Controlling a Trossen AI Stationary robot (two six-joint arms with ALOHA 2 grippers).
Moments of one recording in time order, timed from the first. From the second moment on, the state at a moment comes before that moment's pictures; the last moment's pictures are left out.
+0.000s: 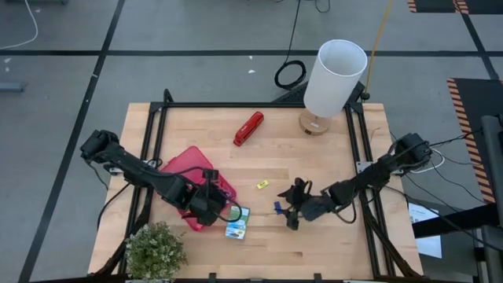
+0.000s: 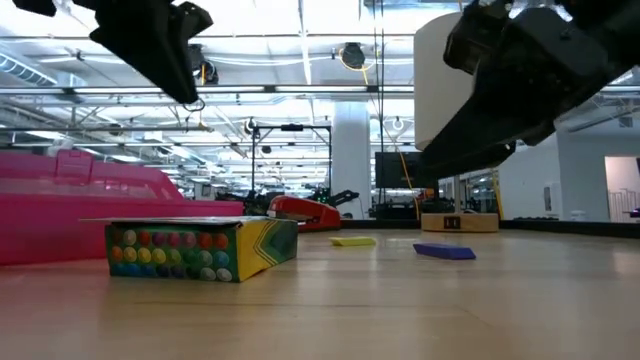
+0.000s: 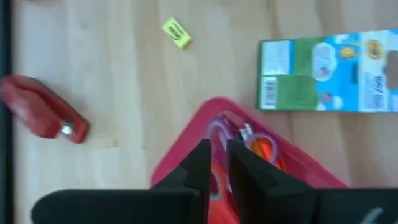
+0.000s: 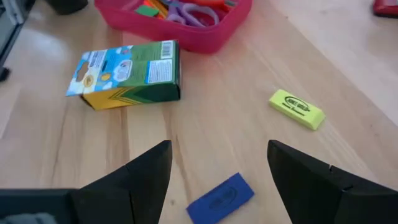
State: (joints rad) left arm -0.47 1.54 1.18 -0.85 -0.45 -0.18; right arm 0.49 1.59 0.62 0.27 0.52 0.58
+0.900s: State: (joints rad) left arm -0.47 1.54 1.18 -0.68 -0.49 -0.17; right arm 0.66 1.95 0.79 0.10 0.89 0.91
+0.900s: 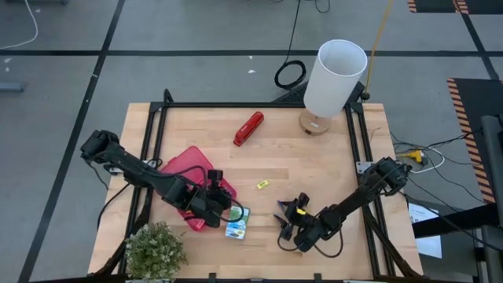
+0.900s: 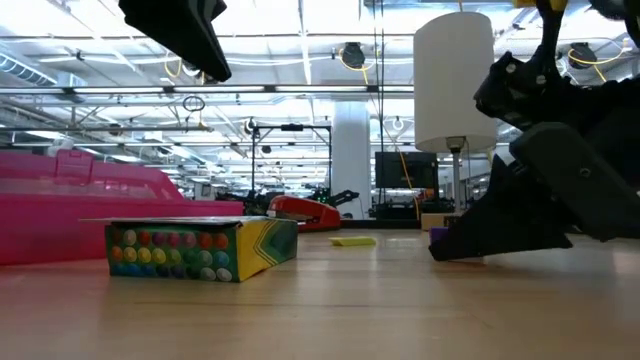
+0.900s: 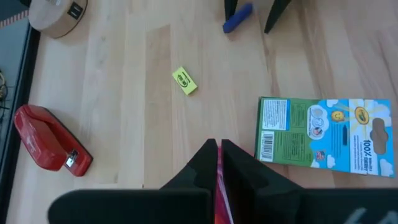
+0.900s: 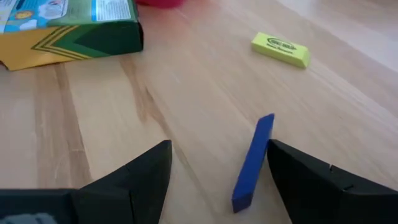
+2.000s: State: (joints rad) left arm -0.47 1.60 1.18 -0.38 -0.38 -0.10; right arm 0.66 1.83 0.79 0.07 0.79 0.69
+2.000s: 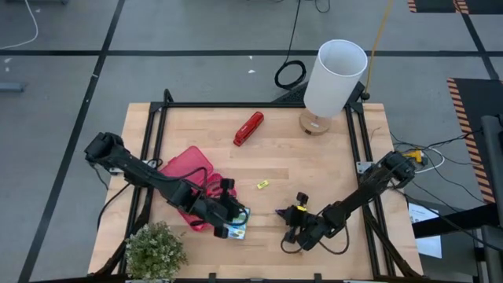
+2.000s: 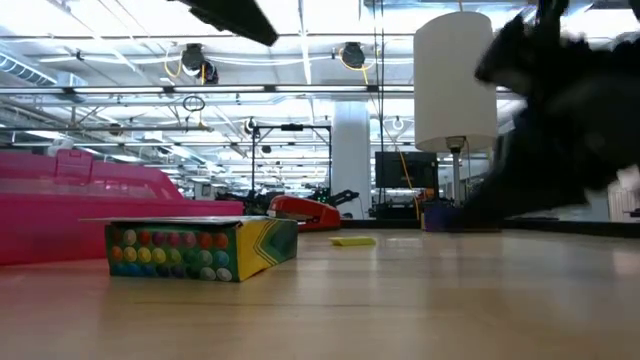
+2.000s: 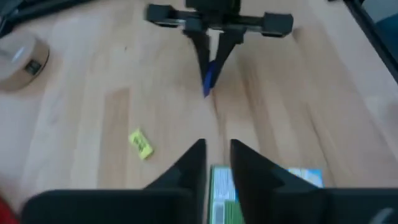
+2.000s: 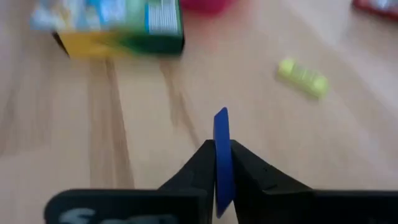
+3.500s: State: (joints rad) left arm -0.38 1.80 1.18 0.10 -0.40 0.14; right arm 0.60 1.56 0.79 0.24 0.81 0.19
